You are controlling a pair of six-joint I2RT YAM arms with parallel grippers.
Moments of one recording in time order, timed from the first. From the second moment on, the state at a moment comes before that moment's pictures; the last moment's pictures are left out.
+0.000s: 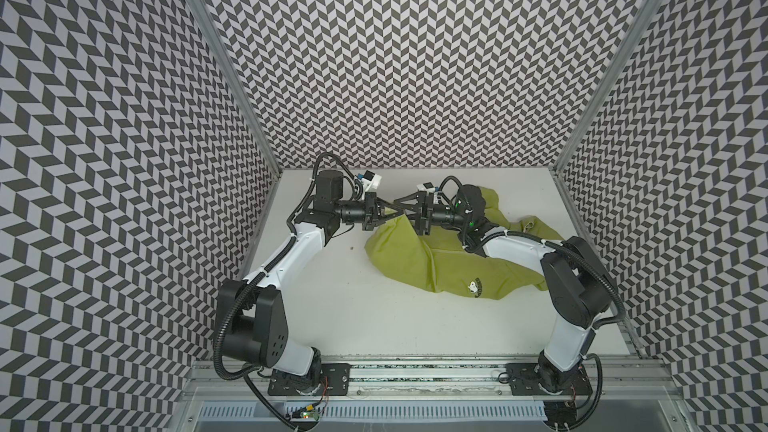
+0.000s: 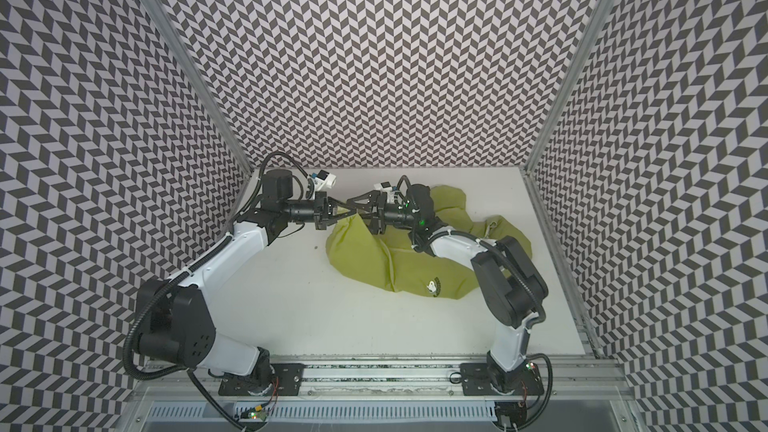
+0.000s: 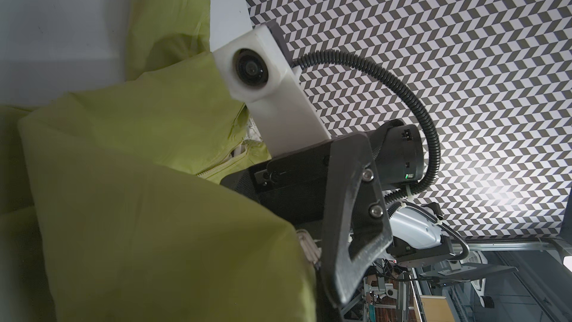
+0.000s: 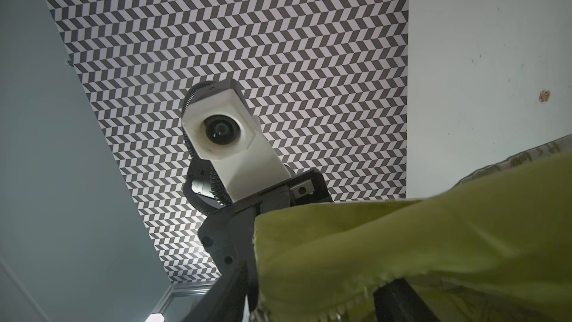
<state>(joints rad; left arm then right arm) -0.19 1.49 1.15 -0.08 1.28 -0.80 0.53 1.82 1.14 0.83 -0.88 1.81</state>
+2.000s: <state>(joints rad) -0.18 1.51 1.17 -0.13 1.28 -0.77 0.46 1.81 1.07 1.00 -0.88 1.94</state>
